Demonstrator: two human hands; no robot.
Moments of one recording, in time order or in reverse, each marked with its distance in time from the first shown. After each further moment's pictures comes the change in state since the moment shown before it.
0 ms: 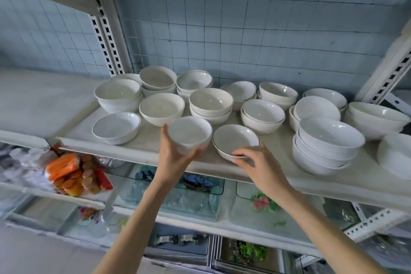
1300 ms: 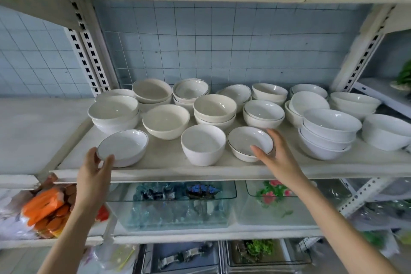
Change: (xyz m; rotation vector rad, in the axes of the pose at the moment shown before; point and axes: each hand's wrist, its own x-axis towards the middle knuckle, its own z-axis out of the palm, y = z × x) left_hand 0.056 -0.070 -0.169 0.200 0.099 -0.094; right_hand 0.002 -0.022 0.018 0.233 0.245 0.391
